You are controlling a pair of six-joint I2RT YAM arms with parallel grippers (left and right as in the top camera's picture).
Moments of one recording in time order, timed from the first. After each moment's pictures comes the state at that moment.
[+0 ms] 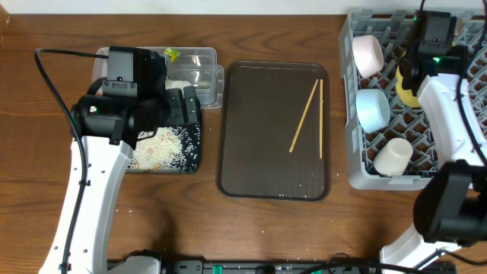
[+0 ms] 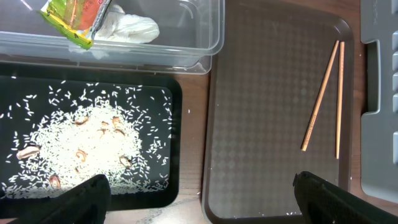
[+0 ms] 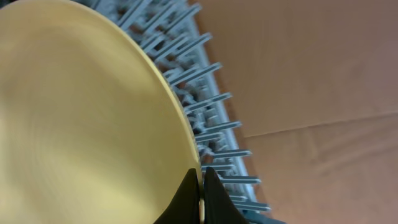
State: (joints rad) left arm -0.11 1.38 1.43 -1.08 0.17 -0.25; right arm -0.08 1.85 1.54 -0.54 0.82 -0.21
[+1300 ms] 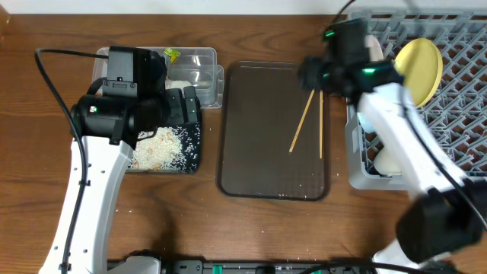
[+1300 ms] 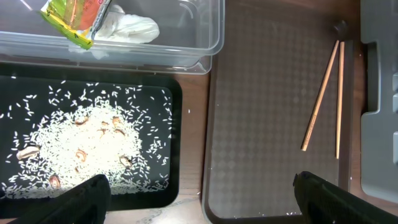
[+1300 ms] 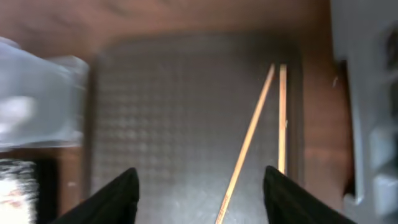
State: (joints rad) left arm -0.11 1.38 1.43 -1.08 0.17 -0.25; right arm 0.33 1.79 1.54 -0.74 -0.02 0.46
